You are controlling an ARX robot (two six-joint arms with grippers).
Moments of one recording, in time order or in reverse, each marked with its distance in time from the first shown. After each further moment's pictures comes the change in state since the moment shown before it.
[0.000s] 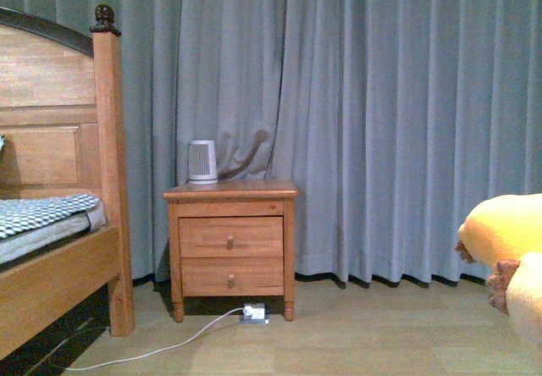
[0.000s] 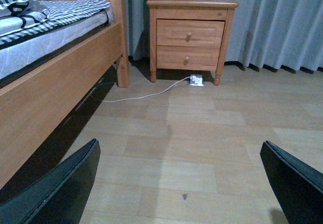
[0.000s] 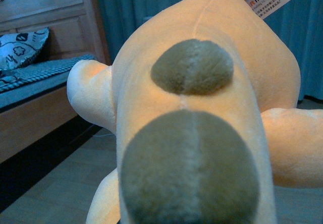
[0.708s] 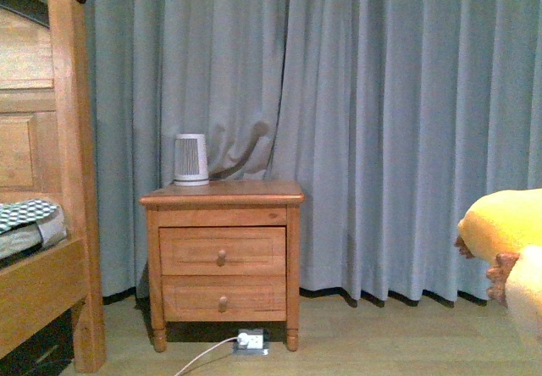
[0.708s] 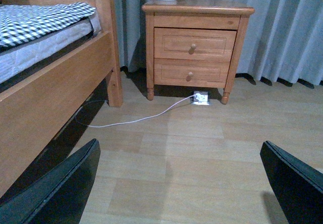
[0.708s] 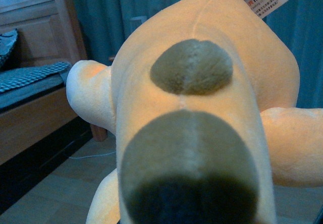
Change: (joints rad) left arm 0.000 0.000 0.000 0.000 0.000 0.000; right arm 0.000 0.000 0.000 0.000 0.000 0.000
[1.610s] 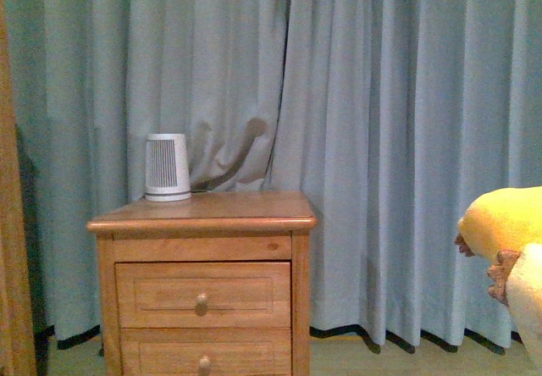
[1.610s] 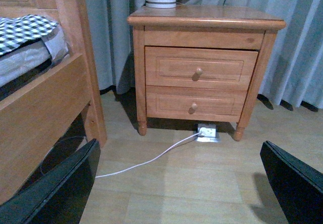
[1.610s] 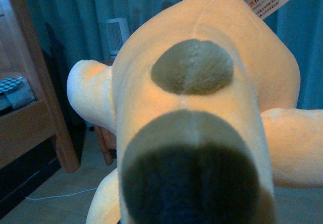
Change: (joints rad) left arm 0.000 0.000 0.000 0.000 0.000 0.000; right arm 0.000 0.000 0.000 0.000 0.000 0.000
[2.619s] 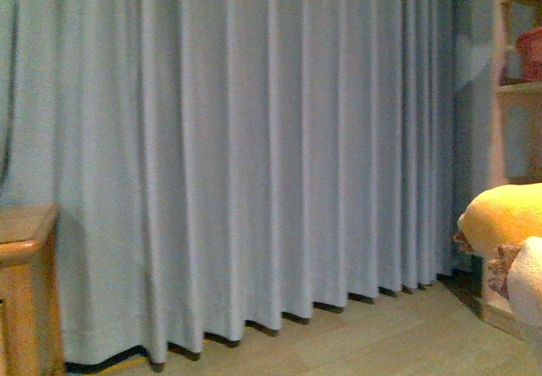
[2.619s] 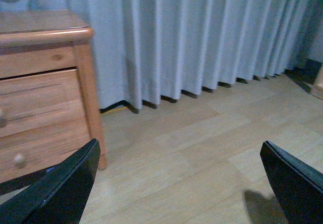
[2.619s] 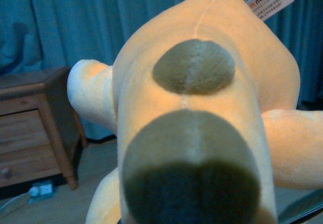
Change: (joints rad) left arm 0.000 0.001 0.000 0.000 -0.001 0.000; right arm 0.000 0.000 0.000 0.000 0.003 0.000
